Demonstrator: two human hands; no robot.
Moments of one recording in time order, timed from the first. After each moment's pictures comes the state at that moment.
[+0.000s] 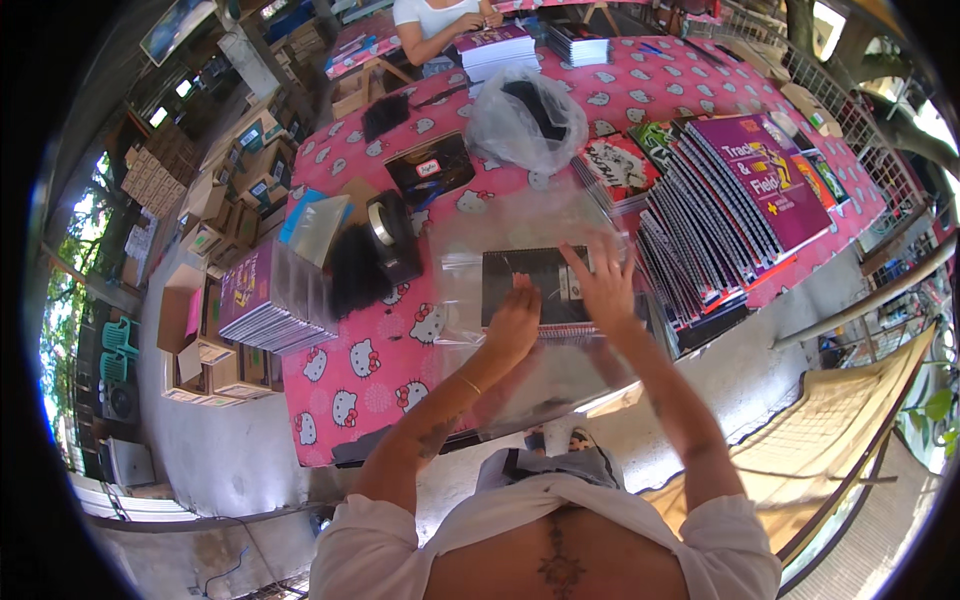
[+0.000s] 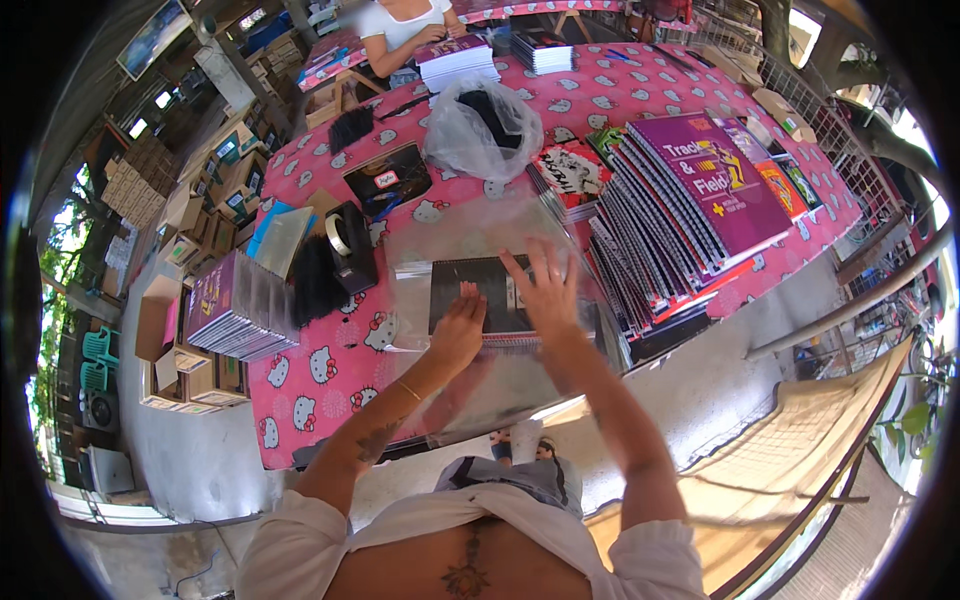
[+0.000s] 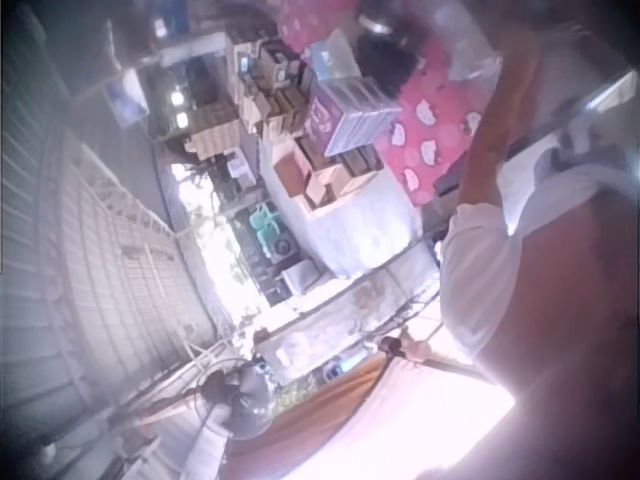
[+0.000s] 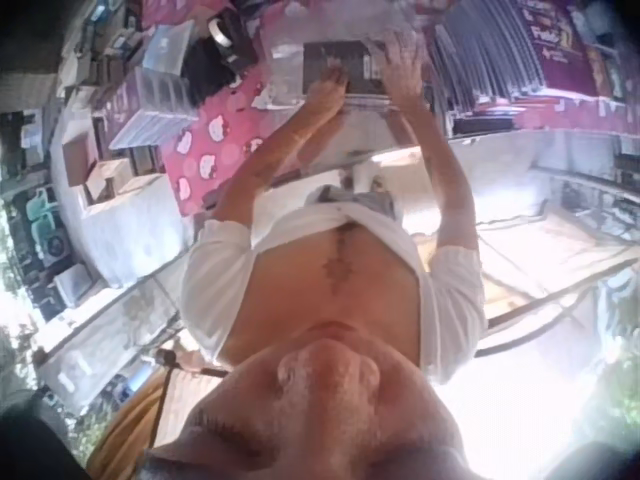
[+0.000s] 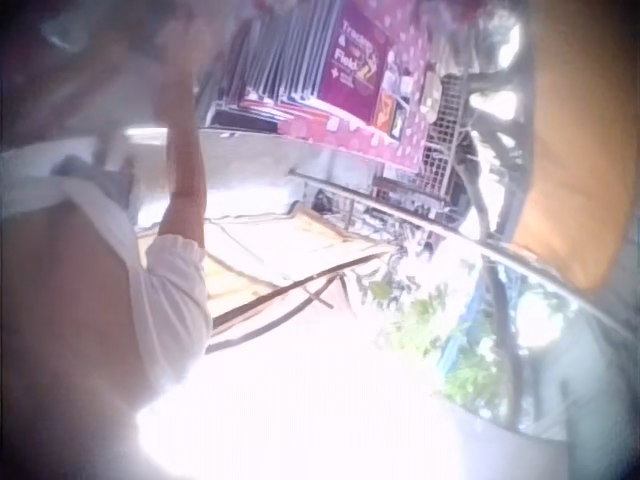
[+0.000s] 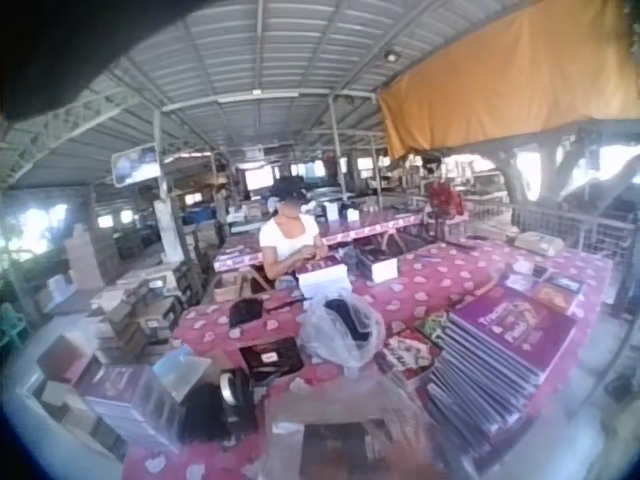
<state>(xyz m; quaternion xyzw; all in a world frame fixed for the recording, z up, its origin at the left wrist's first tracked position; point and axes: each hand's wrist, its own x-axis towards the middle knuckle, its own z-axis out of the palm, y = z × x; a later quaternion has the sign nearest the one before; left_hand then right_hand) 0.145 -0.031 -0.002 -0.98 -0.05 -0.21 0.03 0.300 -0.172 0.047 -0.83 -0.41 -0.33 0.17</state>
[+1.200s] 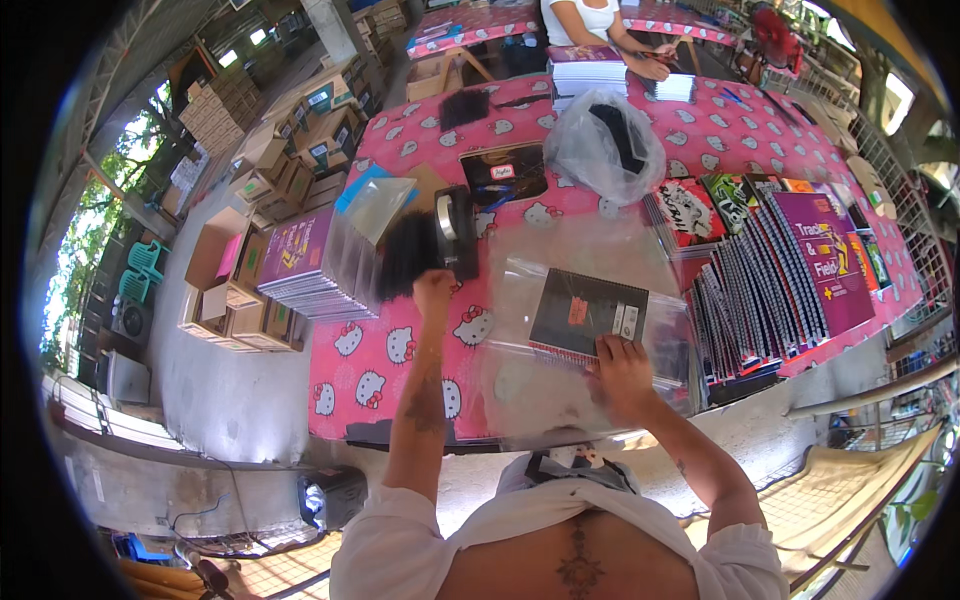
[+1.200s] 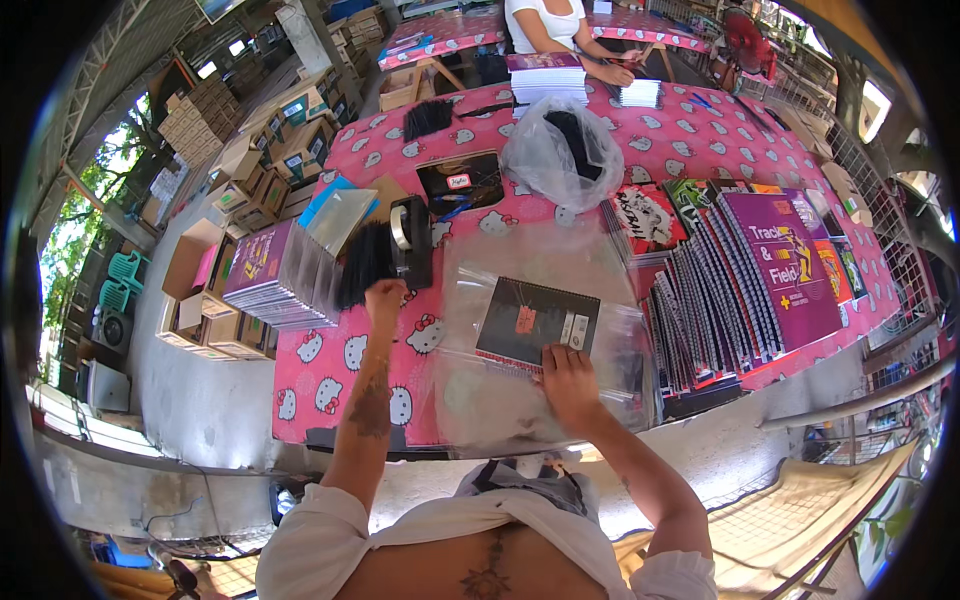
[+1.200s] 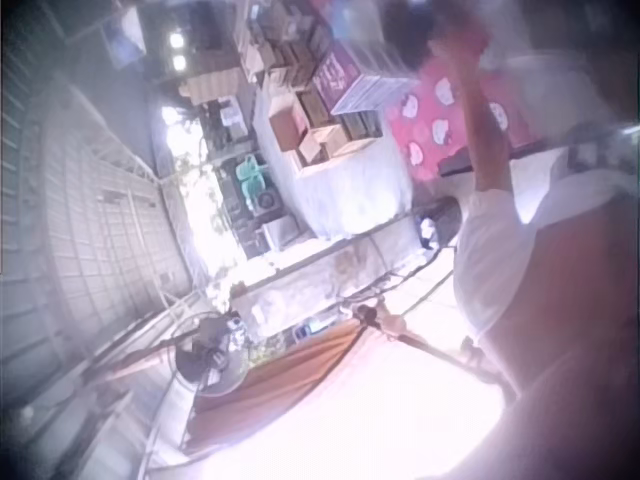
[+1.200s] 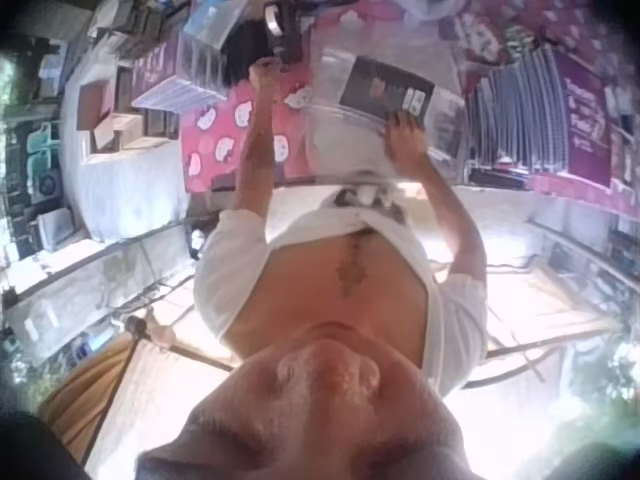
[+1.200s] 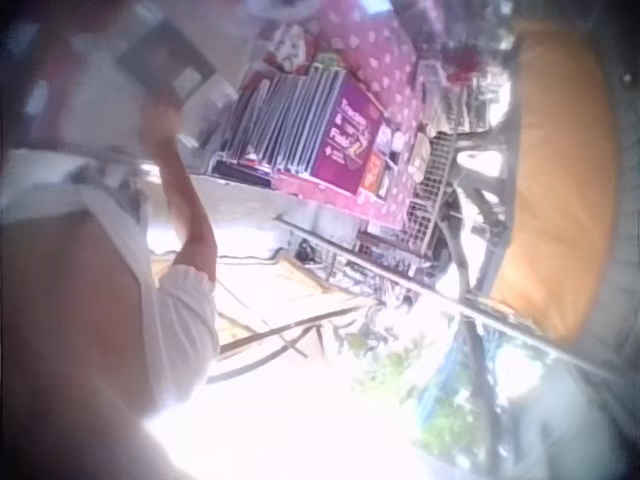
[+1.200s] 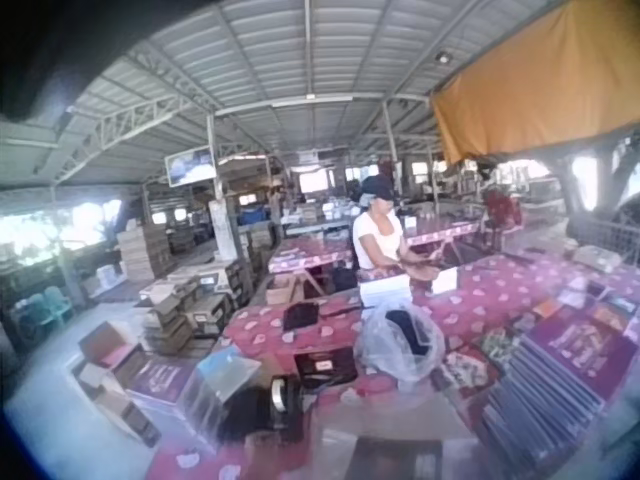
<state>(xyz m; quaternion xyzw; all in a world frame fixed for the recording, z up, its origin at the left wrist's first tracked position) 0.018 0.182 -0.035 -0.52 -0.46 -0.45 -0.56 0.235 -0.185 0.033 -0.74 -0.65 -0.06 0.15</state>
